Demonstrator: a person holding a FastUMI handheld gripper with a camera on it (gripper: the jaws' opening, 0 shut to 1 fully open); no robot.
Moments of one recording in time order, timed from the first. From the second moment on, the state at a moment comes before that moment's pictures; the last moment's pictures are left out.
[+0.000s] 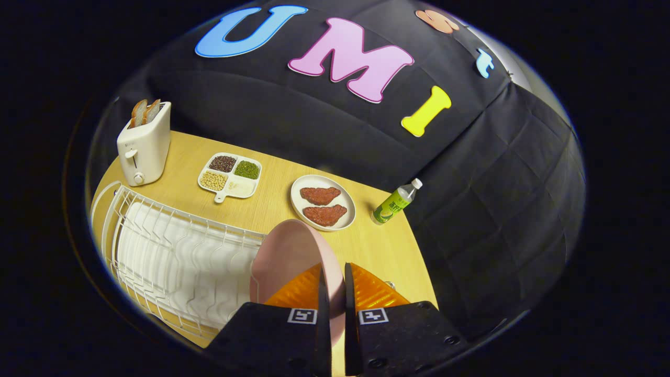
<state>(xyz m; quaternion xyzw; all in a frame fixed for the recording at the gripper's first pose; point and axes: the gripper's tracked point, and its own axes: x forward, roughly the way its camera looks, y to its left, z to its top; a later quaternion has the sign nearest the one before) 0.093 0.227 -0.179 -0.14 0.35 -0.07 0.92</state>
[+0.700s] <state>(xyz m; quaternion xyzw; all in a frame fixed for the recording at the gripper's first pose) 0.124 0.243 -0.117 -0.34 0.27 -0.05 0.90</state>
